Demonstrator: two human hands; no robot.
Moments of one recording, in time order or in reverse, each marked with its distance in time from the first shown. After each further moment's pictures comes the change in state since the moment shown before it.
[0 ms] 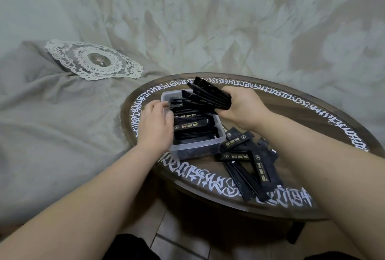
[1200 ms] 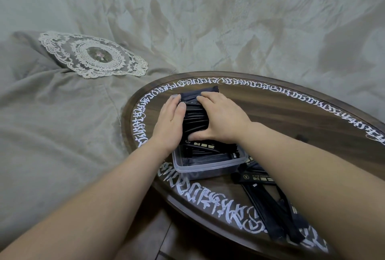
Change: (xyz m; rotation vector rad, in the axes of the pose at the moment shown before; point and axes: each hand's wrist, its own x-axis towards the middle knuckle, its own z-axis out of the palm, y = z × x) left_hand 0.052 -0.025 0.038 -0.468 -0.205 -0.139; right_hand 0.067 -0.006 0.085 -0.255 -0.162 -0.169
